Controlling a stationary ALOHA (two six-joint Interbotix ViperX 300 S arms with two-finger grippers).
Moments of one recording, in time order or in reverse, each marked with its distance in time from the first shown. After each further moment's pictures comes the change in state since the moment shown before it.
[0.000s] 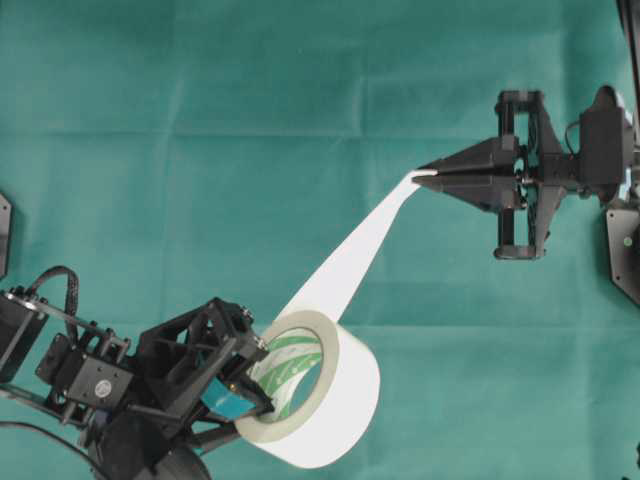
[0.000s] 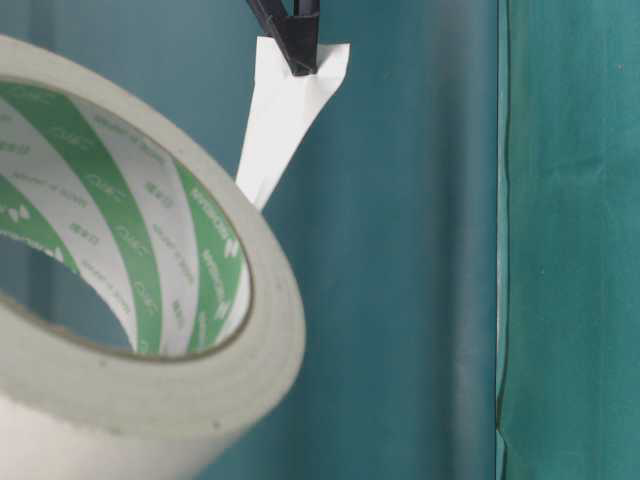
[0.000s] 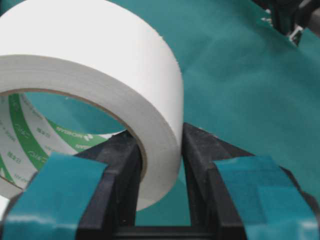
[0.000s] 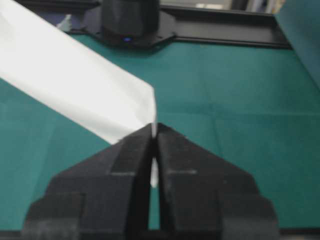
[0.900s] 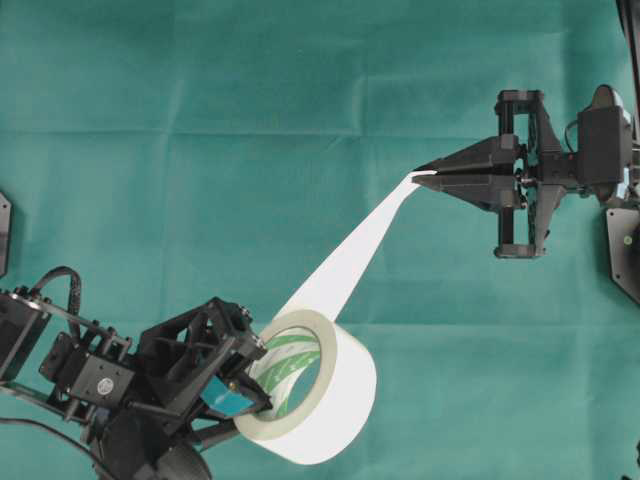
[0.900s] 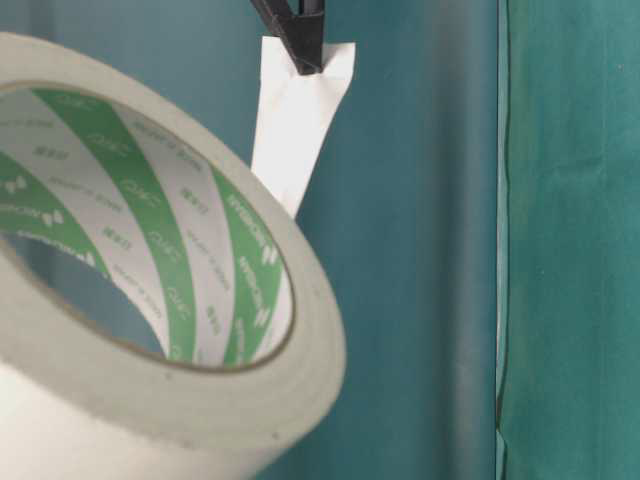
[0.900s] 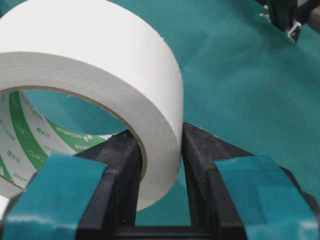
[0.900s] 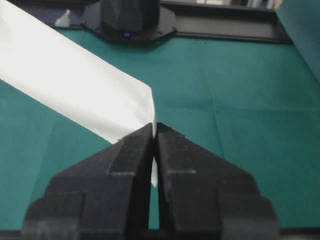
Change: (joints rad) left arm 0.000 0.000 0.031 0.000 -0.023 0.000; right arm 0.000 0.000 0.000 -0.002 0.018 0.003
